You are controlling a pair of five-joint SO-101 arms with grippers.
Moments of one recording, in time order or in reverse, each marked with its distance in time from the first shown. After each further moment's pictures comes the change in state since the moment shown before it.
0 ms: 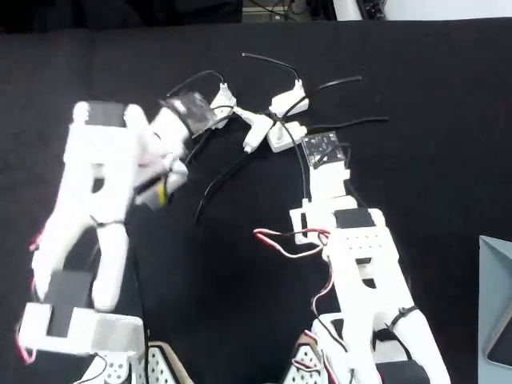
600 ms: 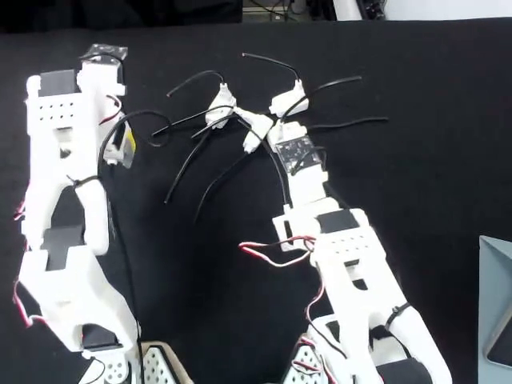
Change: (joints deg) left arm -14.9 24.2 -36.7 11.4 29.7; right arm -7.0 0.0 0.4 0.5 0.0
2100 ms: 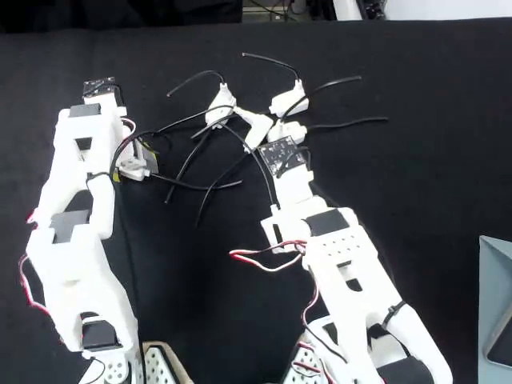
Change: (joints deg) left arm 0.0 12.9 14.9 -25.4 29.6; right arm -5.0 0.1 -1.1 0.1 0.0
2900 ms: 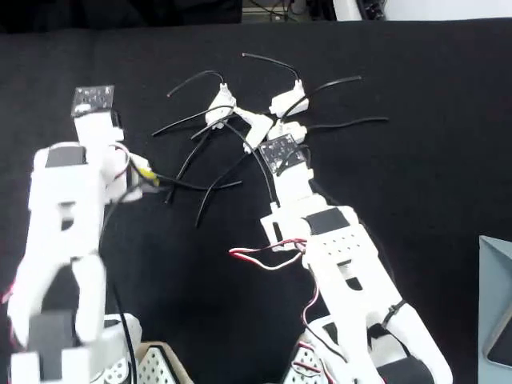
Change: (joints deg) left arm 1.4 -40.6 31.7 -1.1 -9.1; right arm -0.1 0.2 -0.9 0.1 -0.1
